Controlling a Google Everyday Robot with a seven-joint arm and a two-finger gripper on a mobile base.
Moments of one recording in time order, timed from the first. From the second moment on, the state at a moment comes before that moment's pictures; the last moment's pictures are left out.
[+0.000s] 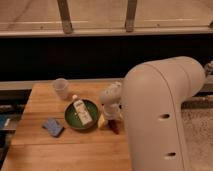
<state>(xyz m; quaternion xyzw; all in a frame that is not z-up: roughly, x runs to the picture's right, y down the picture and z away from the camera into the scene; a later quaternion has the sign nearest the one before) 0.030 0.209 0.854 -0.31 0.22 0.55 0.75</state>
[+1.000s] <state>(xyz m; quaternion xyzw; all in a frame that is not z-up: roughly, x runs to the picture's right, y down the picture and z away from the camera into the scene) 0.042 0.210 0.842 -0.30 0.22 0.56 0.74</state>
